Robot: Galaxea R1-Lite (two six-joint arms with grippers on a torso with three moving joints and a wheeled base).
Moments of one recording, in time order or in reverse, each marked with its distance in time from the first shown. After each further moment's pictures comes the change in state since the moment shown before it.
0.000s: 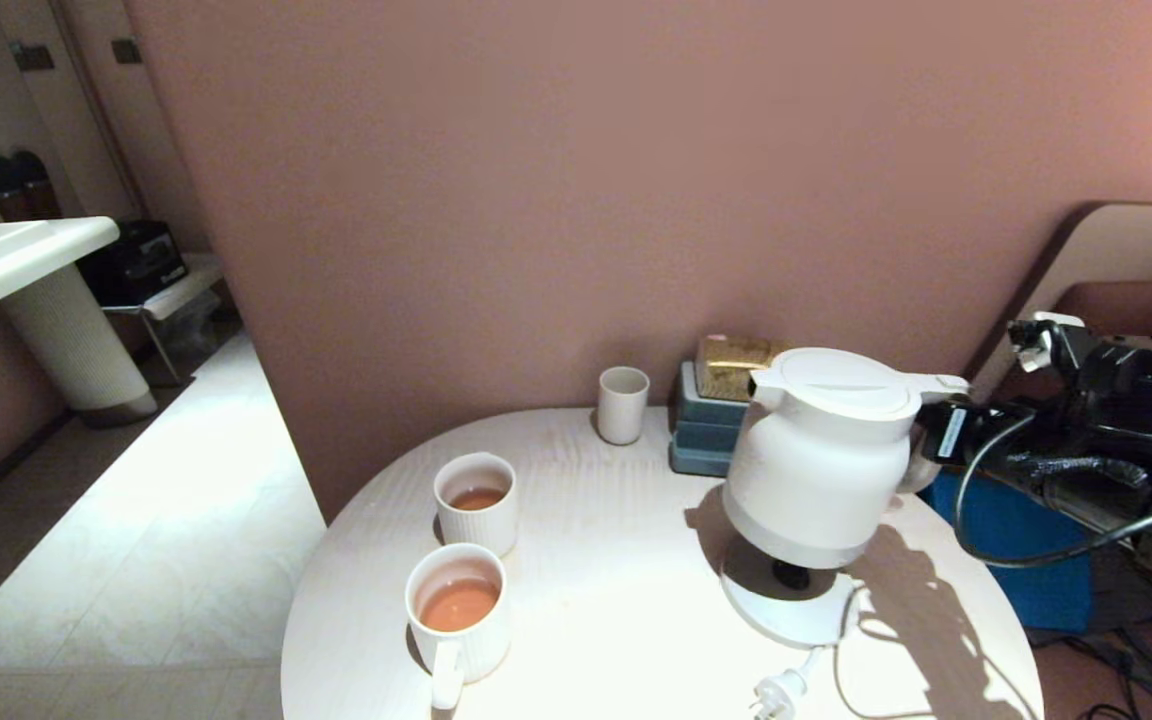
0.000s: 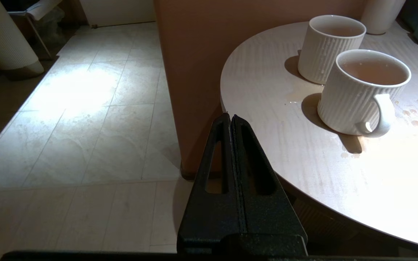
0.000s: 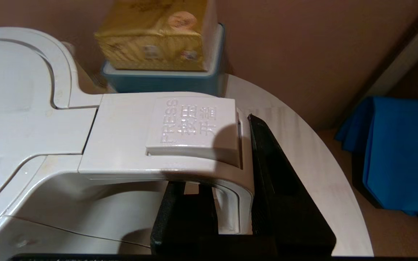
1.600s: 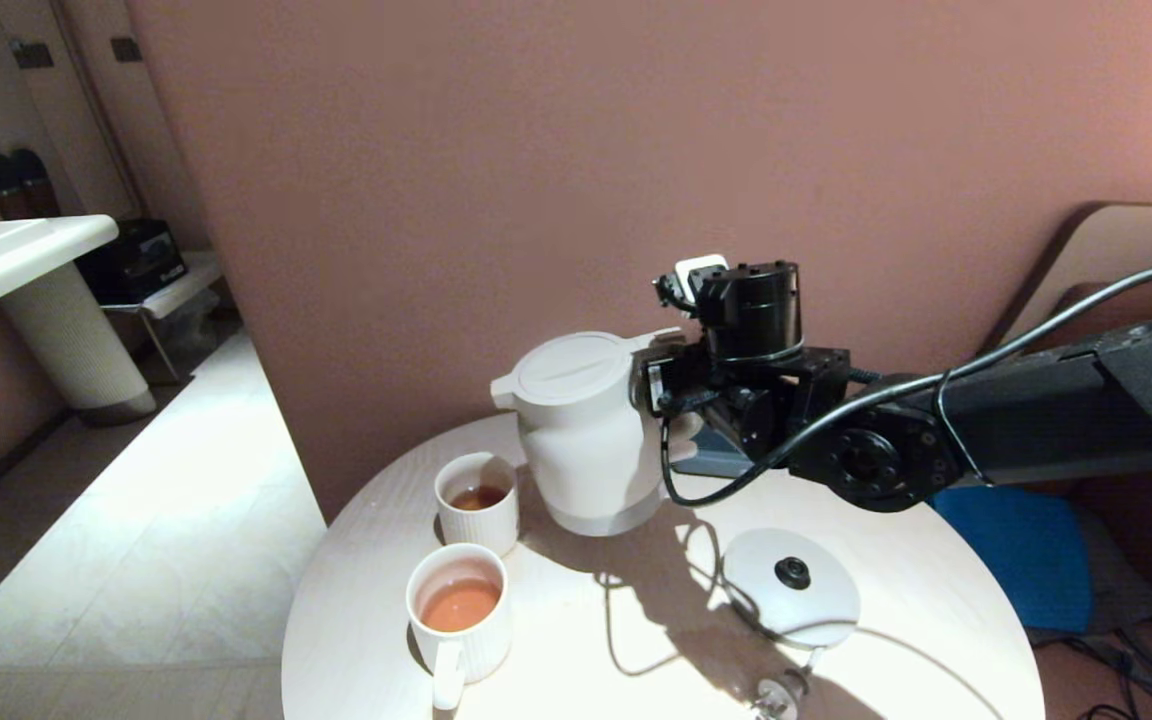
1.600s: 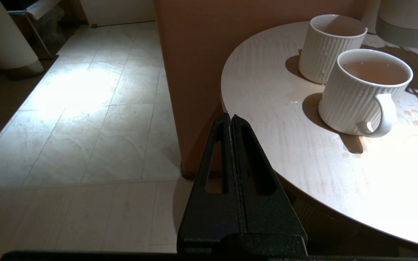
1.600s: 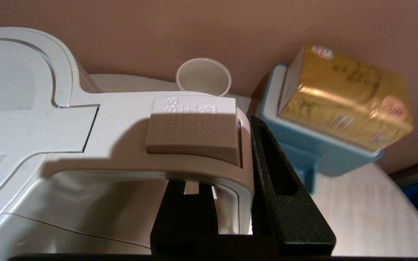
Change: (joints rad) left arm 0.000 0.000 0.000 0.000 0.000 0.000; right arm 0.581 0.341 -0.688 0.370 -0.494 -0.165
